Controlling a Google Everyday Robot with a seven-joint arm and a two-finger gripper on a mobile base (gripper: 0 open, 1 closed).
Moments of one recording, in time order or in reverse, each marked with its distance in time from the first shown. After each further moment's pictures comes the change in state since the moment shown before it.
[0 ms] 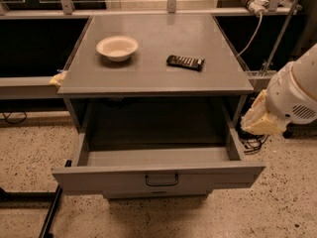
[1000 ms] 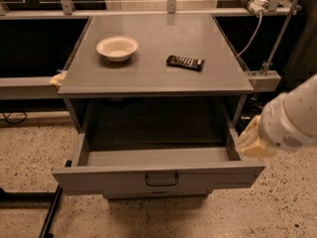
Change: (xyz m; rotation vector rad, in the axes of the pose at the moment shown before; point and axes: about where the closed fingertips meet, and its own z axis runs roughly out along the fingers) arm 0.020 0.017 0.045 -0.015 -0.036 0.009
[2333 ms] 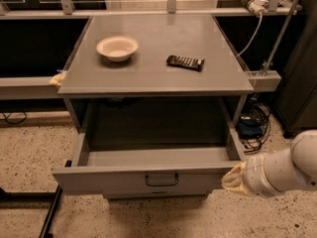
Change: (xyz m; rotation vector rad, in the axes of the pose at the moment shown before) arm 0.062 0.037 0.149 -0.019 -0.139 -0.023
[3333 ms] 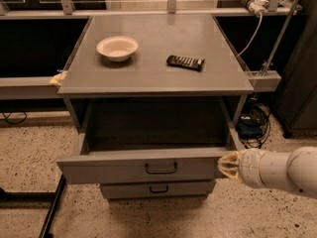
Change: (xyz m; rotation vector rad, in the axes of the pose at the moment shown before) arm -0.010 -0.054 0.010 0.318 -0.039 -0.327
